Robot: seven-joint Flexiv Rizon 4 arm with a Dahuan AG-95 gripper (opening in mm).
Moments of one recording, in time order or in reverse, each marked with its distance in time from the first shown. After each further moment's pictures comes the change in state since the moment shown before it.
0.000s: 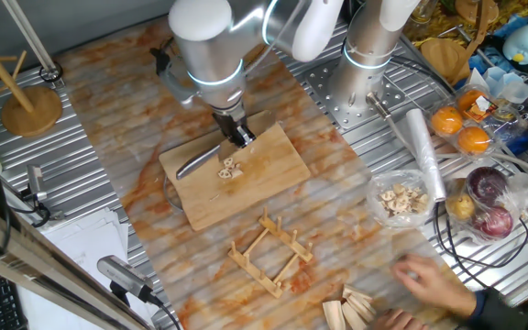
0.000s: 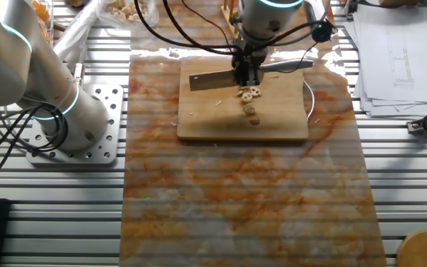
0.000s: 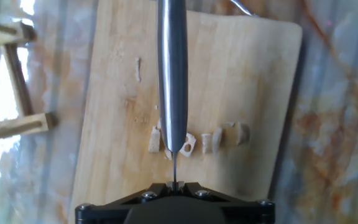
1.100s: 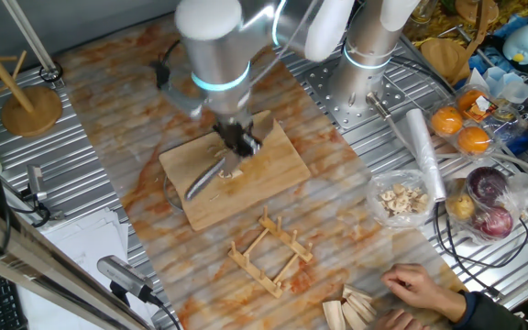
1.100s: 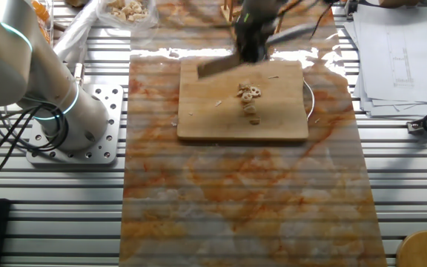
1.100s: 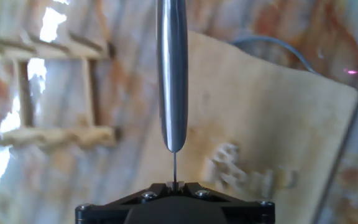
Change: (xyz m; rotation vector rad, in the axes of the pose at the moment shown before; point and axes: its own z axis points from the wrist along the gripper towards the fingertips) arm -0.043 0.077 -0.035 -0.031 -0.031 -0.092
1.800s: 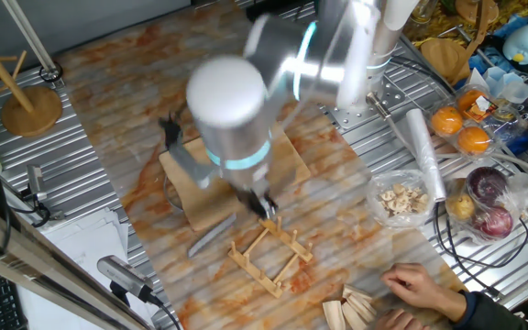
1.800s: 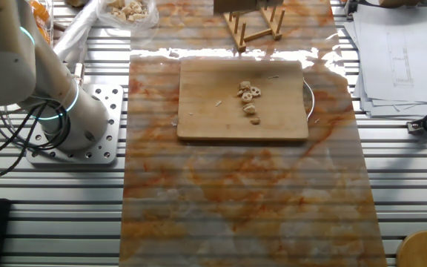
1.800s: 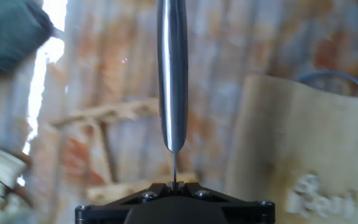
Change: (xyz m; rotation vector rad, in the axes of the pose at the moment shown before) arm -0.070 0.117 -0.015 0.032 0.006 0.117
